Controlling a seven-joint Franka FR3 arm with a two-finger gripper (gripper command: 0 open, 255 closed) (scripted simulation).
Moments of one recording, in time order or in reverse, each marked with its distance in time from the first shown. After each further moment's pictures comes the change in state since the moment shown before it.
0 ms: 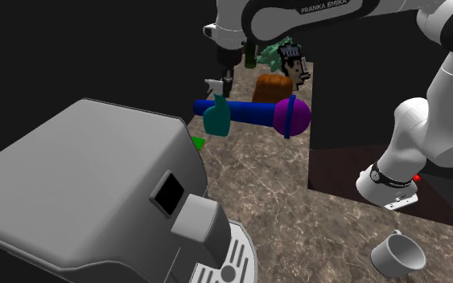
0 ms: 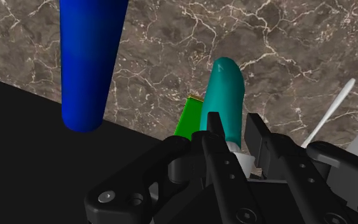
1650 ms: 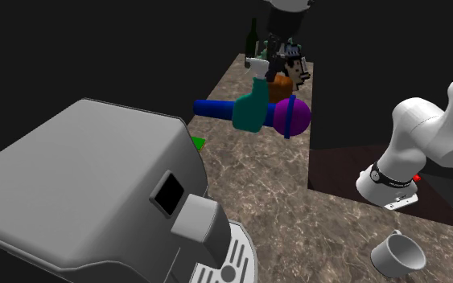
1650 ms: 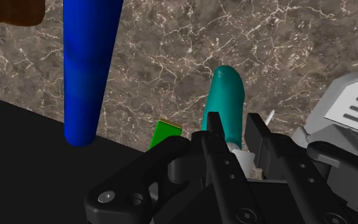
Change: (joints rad) arm 0.082 -0.401 0.085 -0.191 -0.059 -0.220 0.157
